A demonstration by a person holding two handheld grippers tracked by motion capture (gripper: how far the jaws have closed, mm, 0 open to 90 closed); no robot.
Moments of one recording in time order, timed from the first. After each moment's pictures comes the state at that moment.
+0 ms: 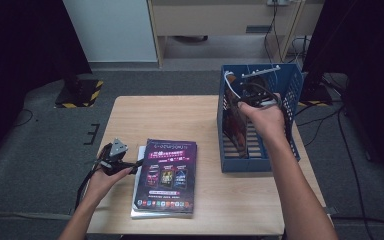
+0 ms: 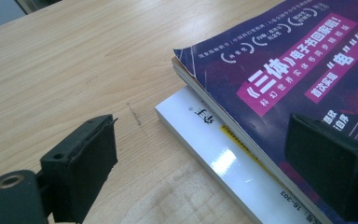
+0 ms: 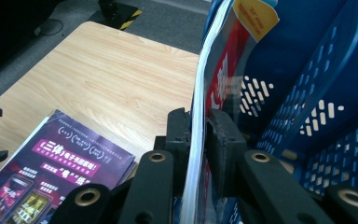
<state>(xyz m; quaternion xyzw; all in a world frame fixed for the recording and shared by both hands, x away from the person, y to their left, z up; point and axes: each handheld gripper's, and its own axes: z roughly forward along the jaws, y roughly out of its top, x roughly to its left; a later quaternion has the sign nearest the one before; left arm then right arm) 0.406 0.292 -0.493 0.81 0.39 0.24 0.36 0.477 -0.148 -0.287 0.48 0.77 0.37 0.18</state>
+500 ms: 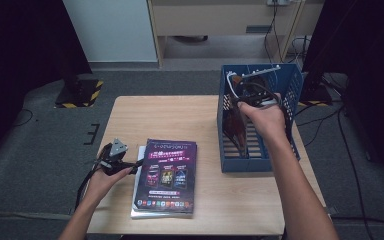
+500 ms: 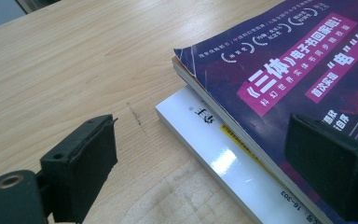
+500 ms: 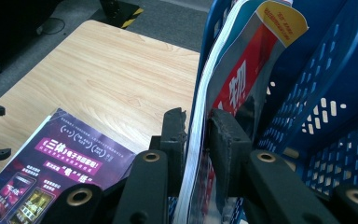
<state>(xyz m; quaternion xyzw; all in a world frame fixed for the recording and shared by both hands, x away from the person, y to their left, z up) 0.405 0.291 -0.493 0.81 0.39 0.24 0.36 0.477 -0.147 -0.287 0.48 0.77 0.37 0.18</state>
